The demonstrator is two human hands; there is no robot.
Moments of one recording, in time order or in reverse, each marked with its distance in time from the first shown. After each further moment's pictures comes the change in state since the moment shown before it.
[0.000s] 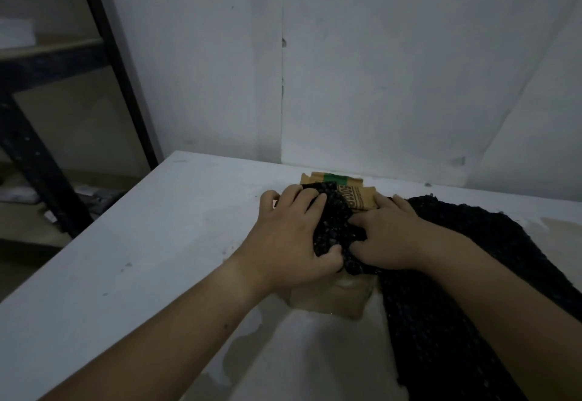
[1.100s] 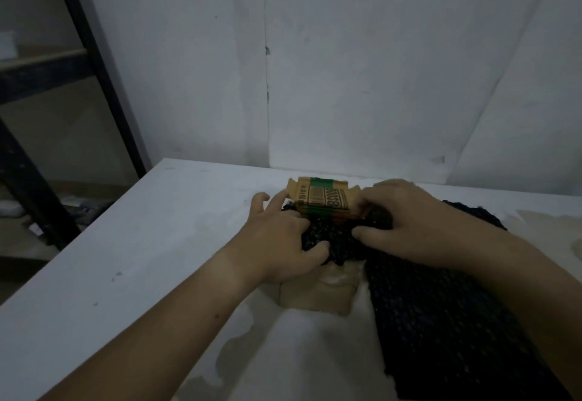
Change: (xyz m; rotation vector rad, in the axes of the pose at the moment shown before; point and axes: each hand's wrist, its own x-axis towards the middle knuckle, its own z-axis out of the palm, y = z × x) left_hand 0.009 -0.003 -0.003 -0.061 -0.176 0.010; right_hand -0.056 0.018 -0.035 0.209 0.319 -0.188
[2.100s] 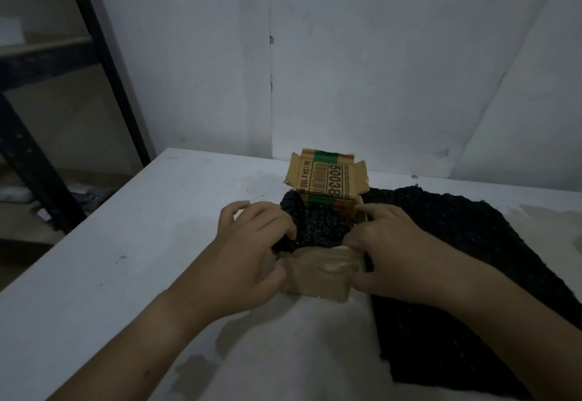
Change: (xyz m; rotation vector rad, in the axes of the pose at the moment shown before) left_hand -0.070 -0.011 0.001 -0.173 0.229 0.123; right_hand -0.023 -0.021 0.036 -0.193 -0.162 -0.092
